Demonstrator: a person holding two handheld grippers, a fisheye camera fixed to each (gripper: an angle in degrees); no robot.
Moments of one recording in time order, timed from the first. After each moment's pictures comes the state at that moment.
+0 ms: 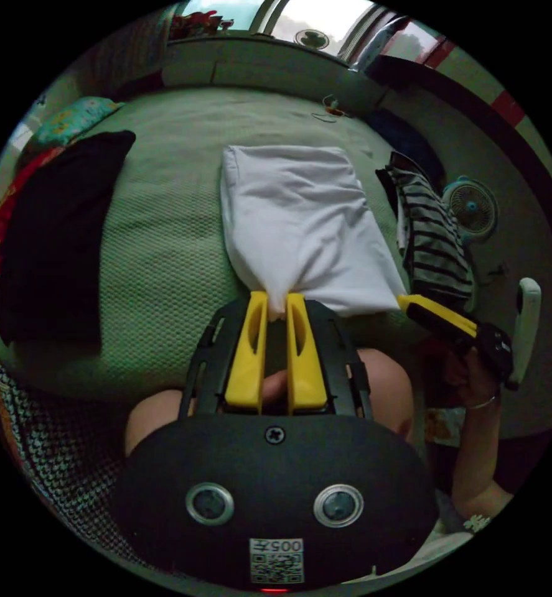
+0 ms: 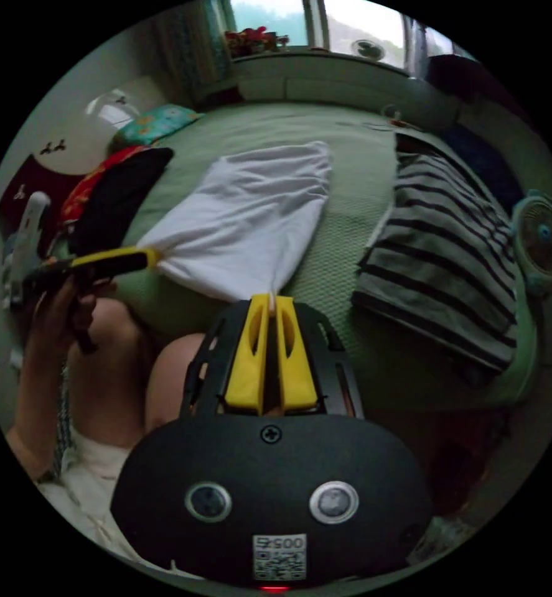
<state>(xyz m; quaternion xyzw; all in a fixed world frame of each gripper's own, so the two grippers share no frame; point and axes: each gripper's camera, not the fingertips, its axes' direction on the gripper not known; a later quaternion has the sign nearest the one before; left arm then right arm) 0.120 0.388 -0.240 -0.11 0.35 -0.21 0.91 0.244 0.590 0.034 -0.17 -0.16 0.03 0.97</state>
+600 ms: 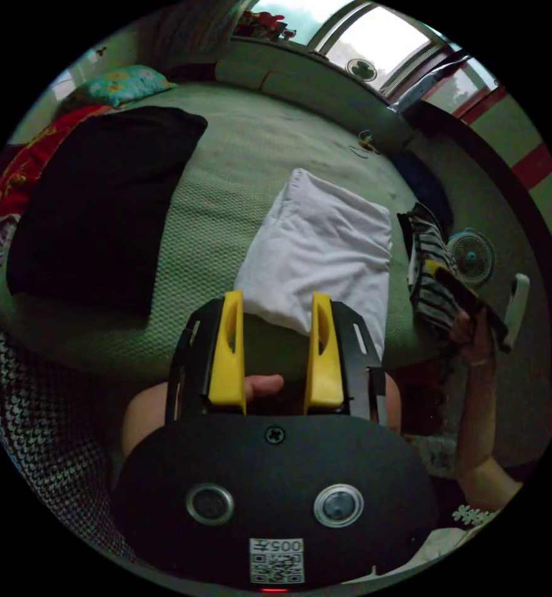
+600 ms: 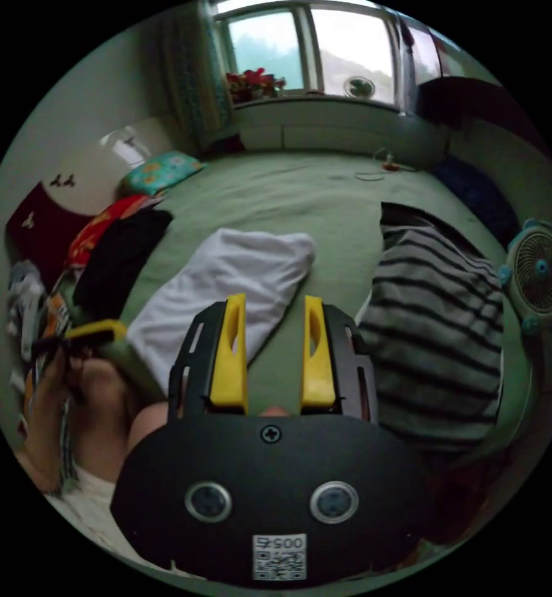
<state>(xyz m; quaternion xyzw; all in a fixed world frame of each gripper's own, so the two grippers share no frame) 0.020 0.456 -0.214 -0.12 0.37 -0.31 0.86 0.287 0.487 0.068 -0.06 -0.16 0.06 0.98</state>
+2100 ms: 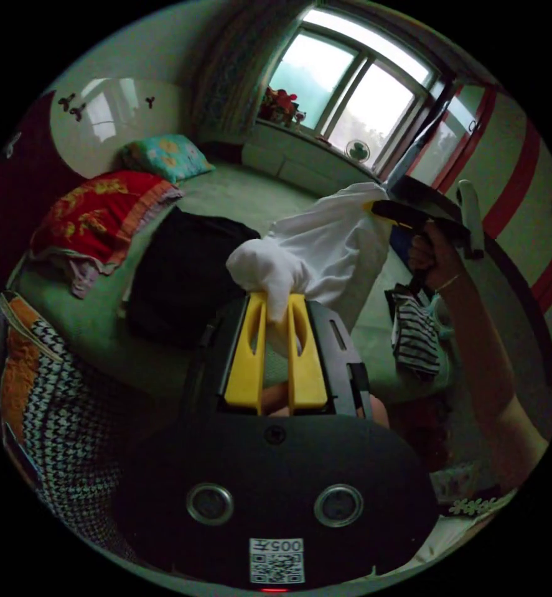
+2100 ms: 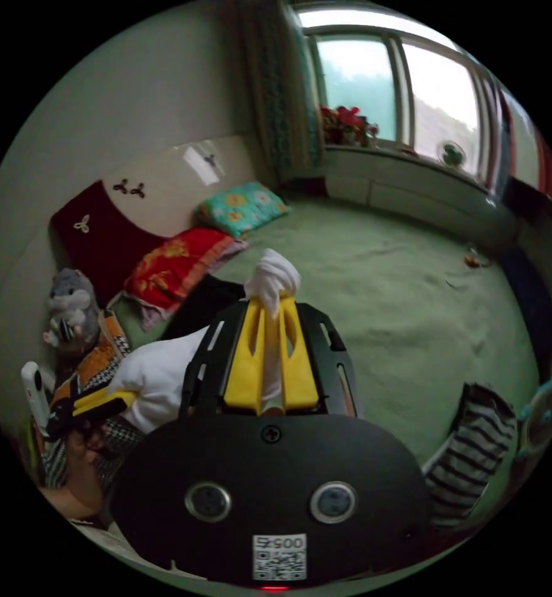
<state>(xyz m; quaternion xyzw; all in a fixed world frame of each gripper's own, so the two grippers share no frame) -0.357 0.620 -0.332 0.04 0.29 -0.38 0.88 -0.040 0.173 0.010 0.02 -0.26 -0.04 0.97</state>
